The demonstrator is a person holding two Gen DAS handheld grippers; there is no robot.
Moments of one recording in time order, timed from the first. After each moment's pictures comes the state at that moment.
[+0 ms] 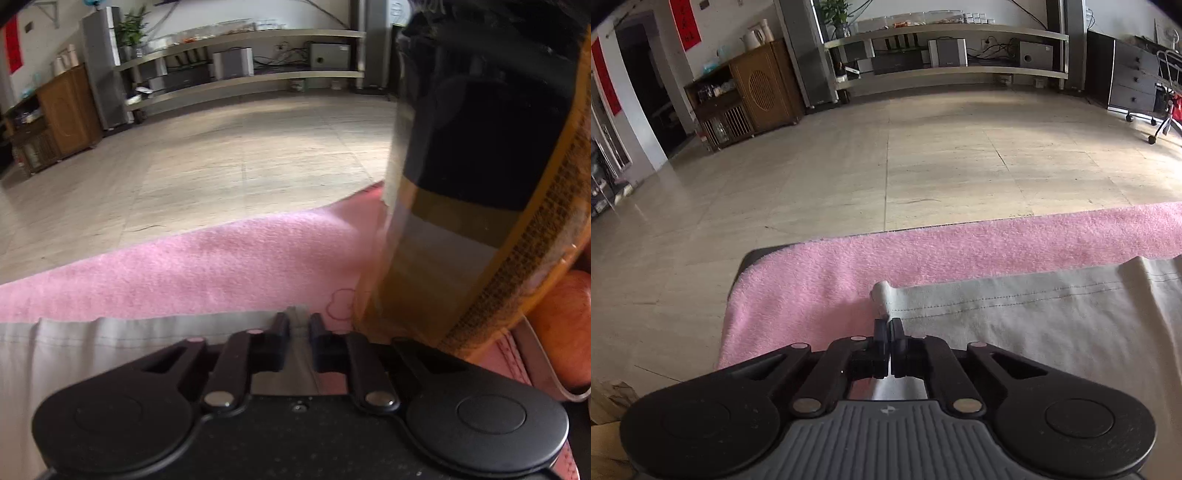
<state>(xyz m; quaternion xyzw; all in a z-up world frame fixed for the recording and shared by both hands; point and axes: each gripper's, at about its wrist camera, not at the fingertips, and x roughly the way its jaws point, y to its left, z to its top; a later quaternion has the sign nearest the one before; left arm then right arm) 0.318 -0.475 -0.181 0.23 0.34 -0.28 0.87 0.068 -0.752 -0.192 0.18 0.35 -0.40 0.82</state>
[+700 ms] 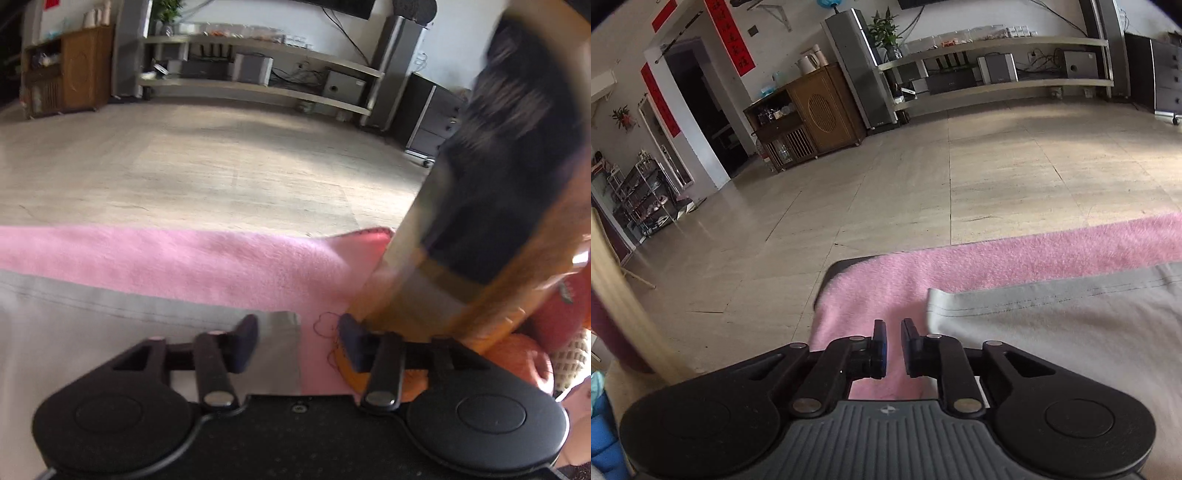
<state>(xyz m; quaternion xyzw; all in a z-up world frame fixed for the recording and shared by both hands) 0.286 -0.441 -0.142 0.26 0.30 -0.19 0.90 0.075 -0.709 -0.147 0.07 0.38 -0.41 0.83</state>
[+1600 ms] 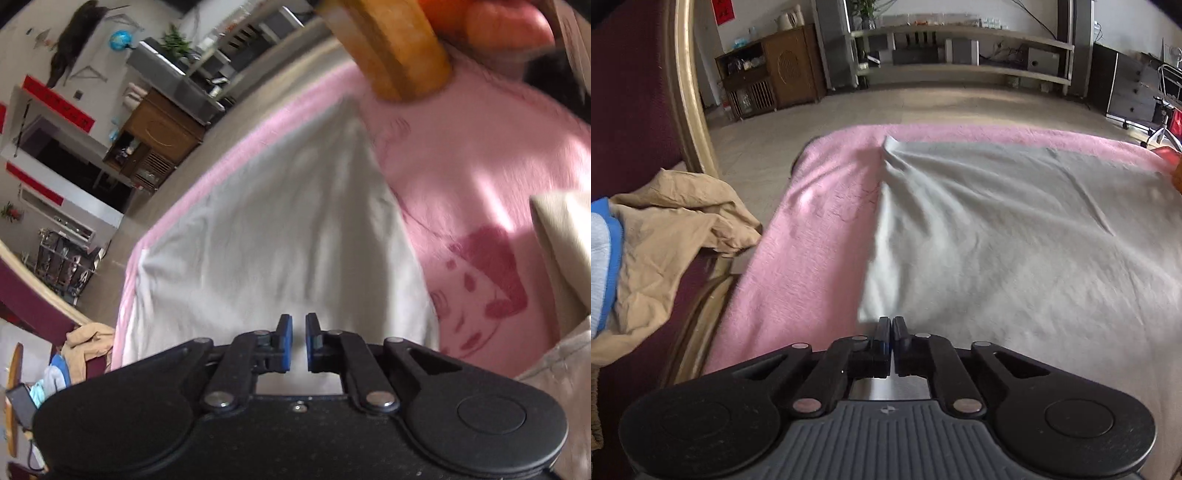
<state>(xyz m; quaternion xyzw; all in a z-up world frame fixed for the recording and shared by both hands) 0.167 -0.329 -0.185 0.19 0.37 -0.26 0.87 -0.094 -0.658 -0.208 0.47 0.31 -0.20 0.80</state>
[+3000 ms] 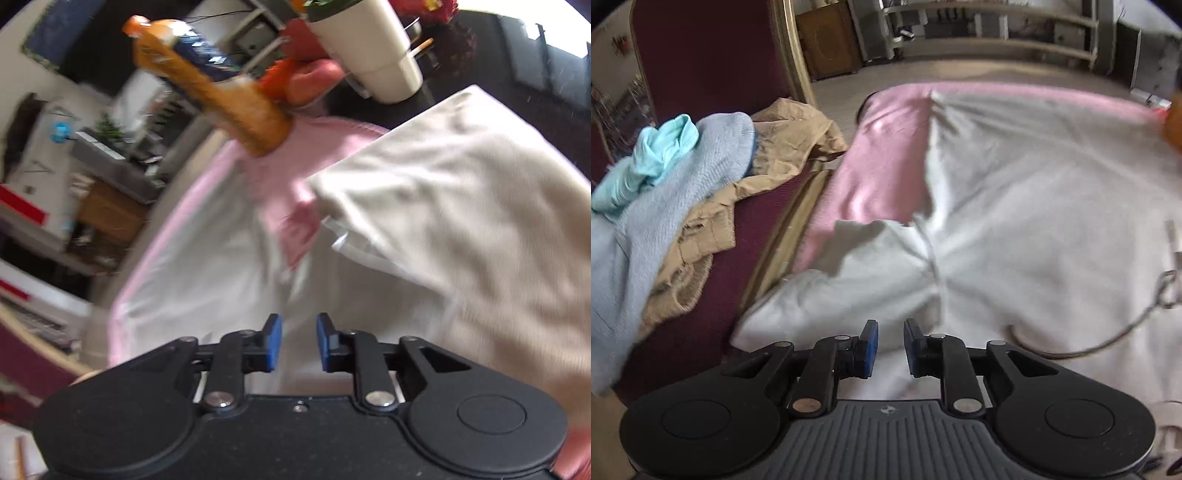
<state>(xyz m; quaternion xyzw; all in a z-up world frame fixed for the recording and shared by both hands) 0.052 -0.214 -0.147 0.19 0.41 -0.24 0.86 -0.269 -0.567 -0.154 0.53 0.22 -0.29 0.77</state>
